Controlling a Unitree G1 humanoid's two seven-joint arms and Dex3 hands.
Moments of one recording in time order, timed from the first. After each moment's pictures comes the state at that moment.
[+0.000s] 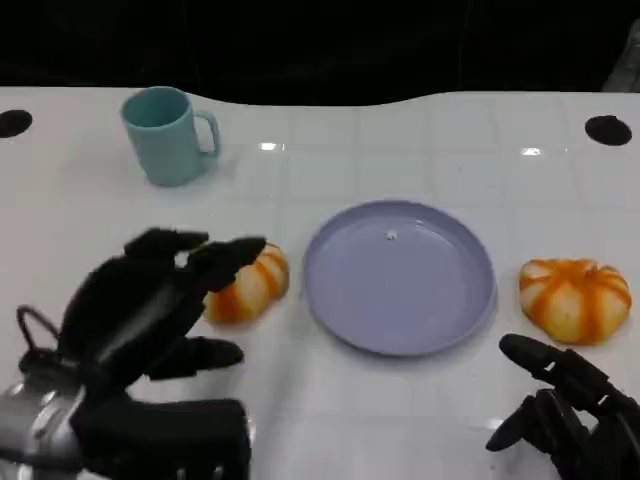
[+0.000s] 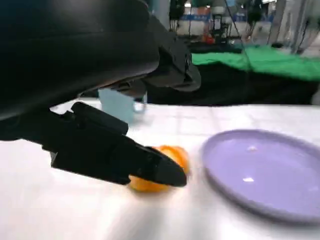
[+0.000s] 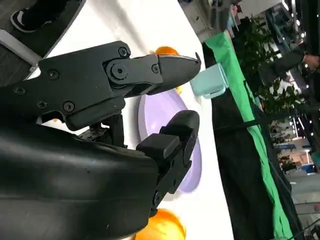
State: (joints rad) left arm -0.09 0.35 -0.15 -0.12 0.86 -0.17 -0.11; right arm 0.25 0.03 -0.09 0.08 0.40 -0.11 0.45
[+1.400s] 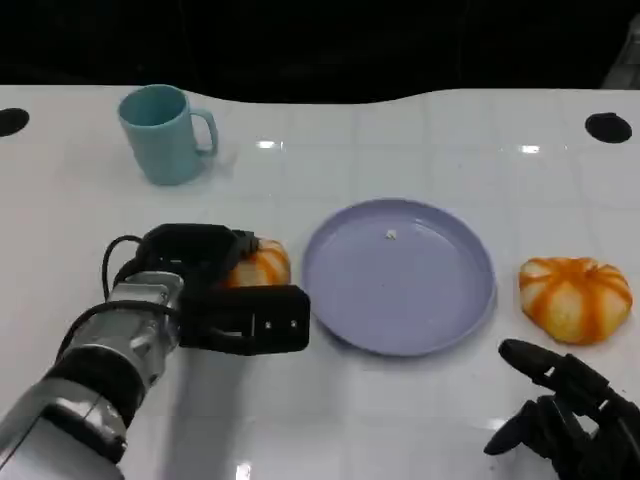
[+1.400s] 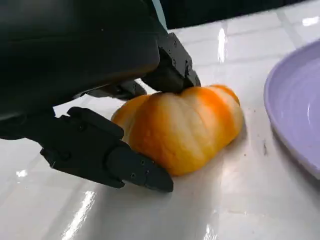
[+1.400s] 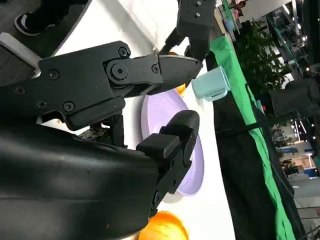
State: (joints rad) left arm -0.80 0.16 -0.50 1.16 0.78 -0.10 0.14; right arm 0.27 0.04 -0.10 0.08 0.40 -0.12 0.48
